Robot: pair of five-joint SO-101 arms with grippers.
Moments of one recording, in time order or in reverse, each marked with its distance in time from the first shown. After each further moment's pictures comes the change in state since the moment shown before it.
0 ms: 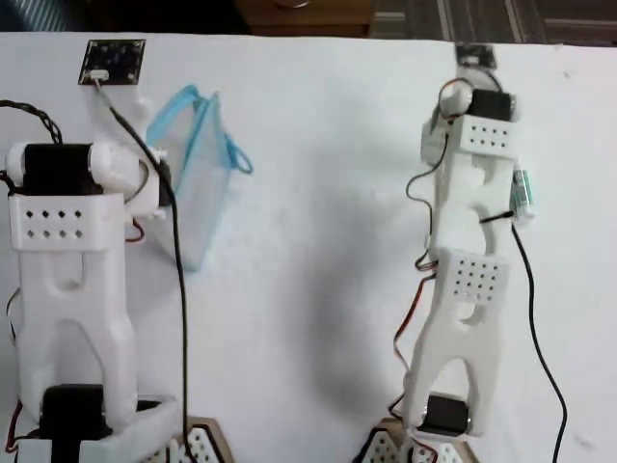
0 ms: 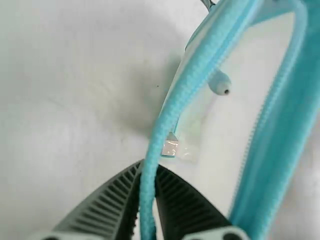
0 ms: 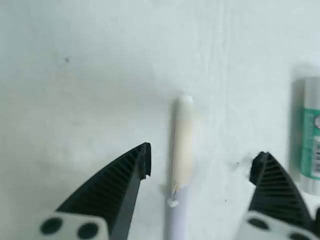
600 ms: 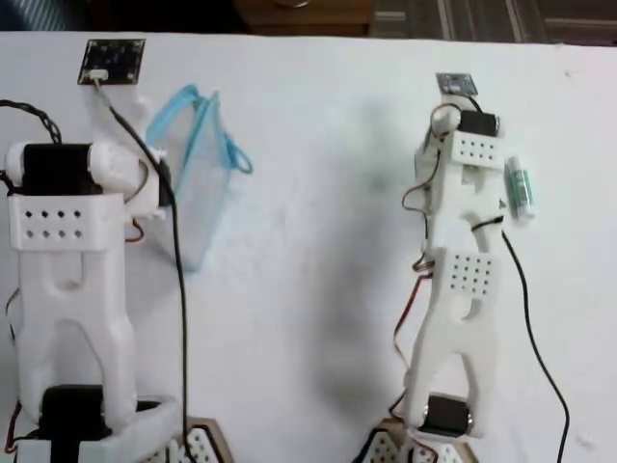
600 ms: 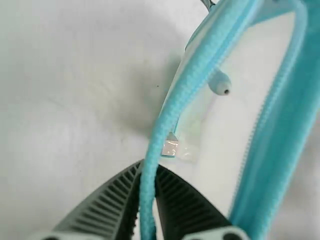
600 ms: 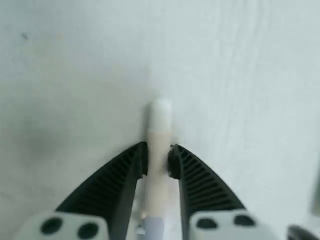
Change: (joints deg) left arm 0.0 0.0 0.0 0.0 0.0; right arm 0.4 8.4 -2.2 -3.6 4.6
